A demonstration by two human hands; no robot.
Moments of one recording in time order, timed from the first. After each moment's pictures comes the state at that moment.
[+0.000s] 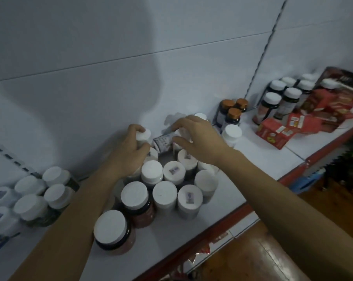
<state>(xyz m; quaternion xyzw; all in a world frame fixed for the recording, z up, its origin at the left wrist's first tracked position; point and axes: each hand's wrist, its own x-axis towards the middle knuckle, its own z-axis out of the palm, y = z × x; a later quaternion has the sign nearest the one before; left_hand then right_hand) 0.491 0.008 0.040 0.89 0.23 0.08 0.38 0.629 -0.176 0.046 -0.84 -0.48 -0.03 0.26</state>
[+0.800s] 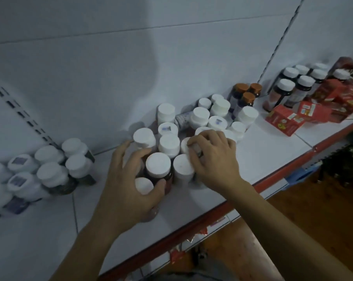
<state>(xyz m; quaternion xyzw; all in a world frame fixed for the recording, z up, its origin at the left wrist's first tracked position) 0.349 -0.036 0.019 0.90 0.16 0.17 0.36 0.523 -0.200 0.002 -0.90 -0.36 -0.14 0.20</state>
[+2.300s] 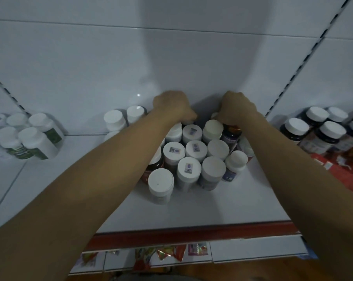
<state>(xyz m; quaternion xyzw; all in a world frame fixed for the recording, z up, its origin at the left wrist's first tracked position) 0.678 -0.085 0.075 0.91 0.40 0.01 0.13 0.813 -0.201 0.074 -0.90 -0.42 0.06 0.07</state>
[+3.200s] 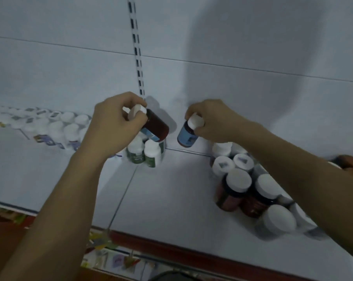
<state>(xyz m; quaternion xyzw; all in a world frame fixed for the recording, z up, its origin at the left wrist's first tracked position) 0.299 0.016 0.121 0.76 0.44 0.40 0.25 0.551 -0.025 0.127 -0.68 -0.72 0.07 0.12</state>
